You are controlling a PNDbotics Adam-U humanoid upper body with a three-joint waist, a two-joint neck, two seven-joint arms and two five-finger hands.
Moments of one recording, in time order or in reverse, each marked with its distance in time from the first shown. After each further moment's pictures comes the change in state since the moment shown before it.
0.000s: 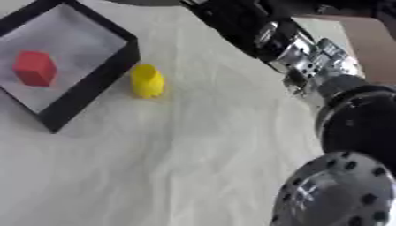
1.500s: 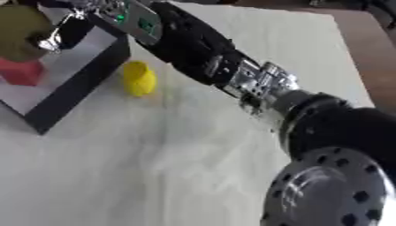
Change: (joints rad) left arm -0.003 -0.011 -0.005 0.000 0.000 0.013 -0.005; right arm -0.046 0.197 0.099 0.134 0.312 -0.115 0.246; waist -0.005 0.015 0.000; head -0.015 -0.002
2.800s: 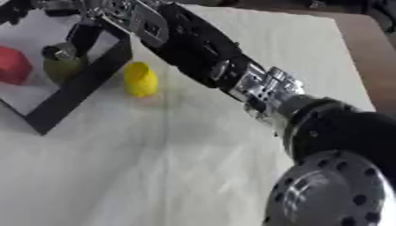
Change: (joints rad) left arm 0.009 -0.008 0.001 0.000 0.005 0.004 0.004; right arm 0.037 -0.016 -0.051 -0.059 -0.001 -0.050 0.055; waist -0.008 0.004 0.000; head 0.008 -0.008
